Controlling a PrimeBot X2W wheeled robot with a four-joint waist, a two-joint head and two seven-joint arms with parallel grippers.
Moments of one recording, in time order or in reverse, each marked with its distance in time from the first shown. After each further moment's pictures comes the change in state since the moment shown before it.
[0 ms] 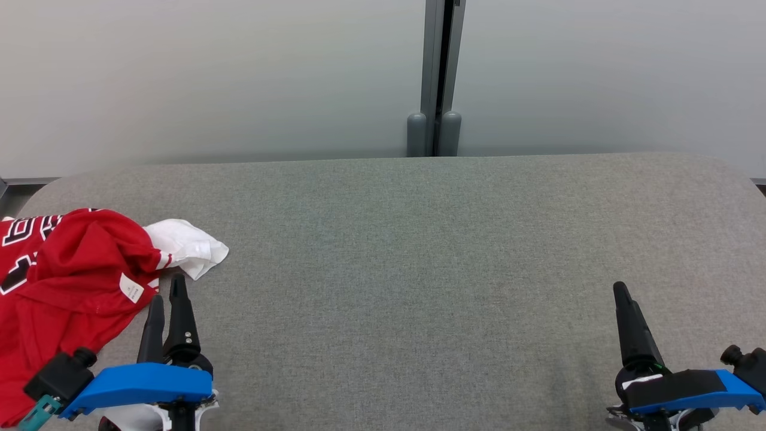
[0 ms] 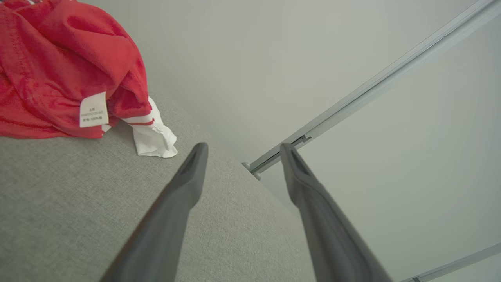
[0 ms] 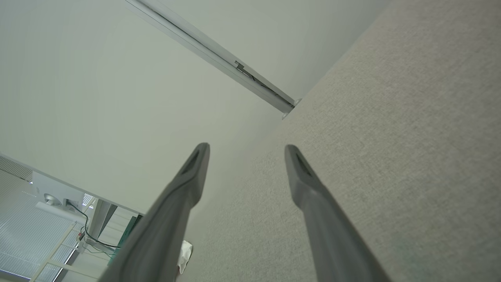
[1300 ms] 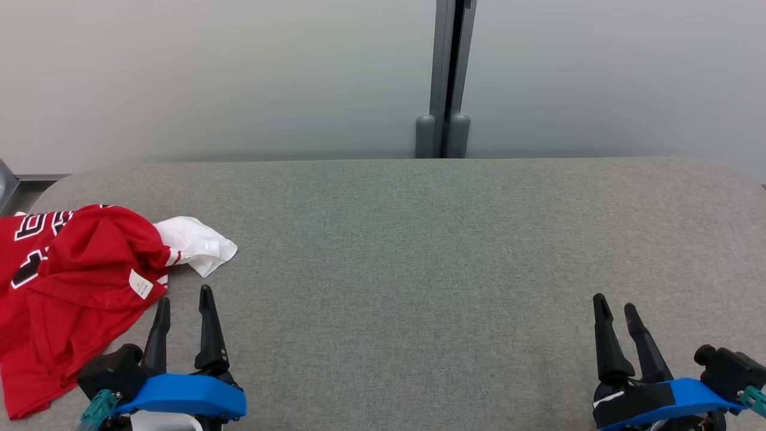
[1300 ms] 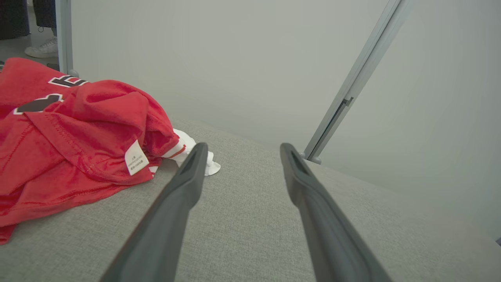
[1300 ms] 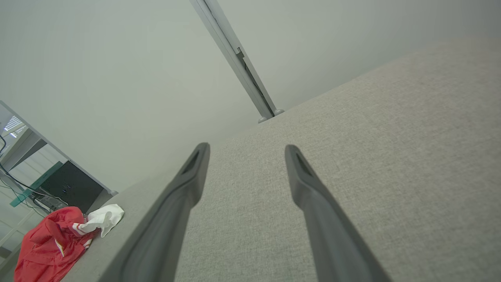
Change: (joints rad) left arm 0.002 0.004 -0.048 0.079 0.509 0.030 -0.109; right arm 0.006 -0.004 0.029 0.051 -0.429 0.001 -0.110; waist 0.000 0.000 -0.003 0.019
